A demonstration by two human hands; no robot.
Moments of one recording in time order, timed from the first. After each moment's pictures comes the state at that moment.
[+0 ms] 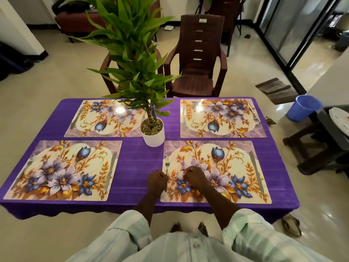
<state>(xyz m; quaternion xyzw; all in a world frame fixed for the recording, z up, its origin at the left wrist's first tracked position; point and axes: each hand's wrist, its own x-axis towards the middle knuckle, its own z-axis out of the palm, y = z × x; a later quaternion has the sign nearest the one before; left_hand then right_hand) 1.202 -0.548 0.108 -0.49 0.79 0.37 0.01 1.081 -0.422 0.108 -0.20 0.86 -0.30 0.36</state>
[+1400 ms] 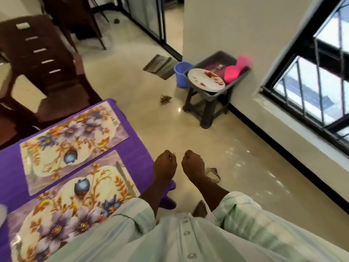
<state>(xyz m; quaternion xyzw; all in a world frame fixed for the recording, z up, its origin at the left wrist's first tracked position) 0.875 -0.125 0.120 -0.14 0.94 0.31 0.01 0.865 -0.009 0.128 0.10 0.95 -0.29 0.10</state>
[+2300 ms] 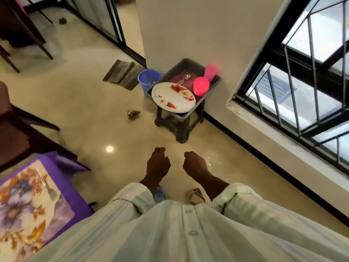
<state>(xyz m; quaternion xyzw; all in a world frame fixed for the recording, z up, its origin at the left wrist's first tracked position) 0.596 -0.017 0.074 0.00 0.95 0.26 0.15 0.620 0.144 0.086 0.06 0.97 -0.19 0.16</state>
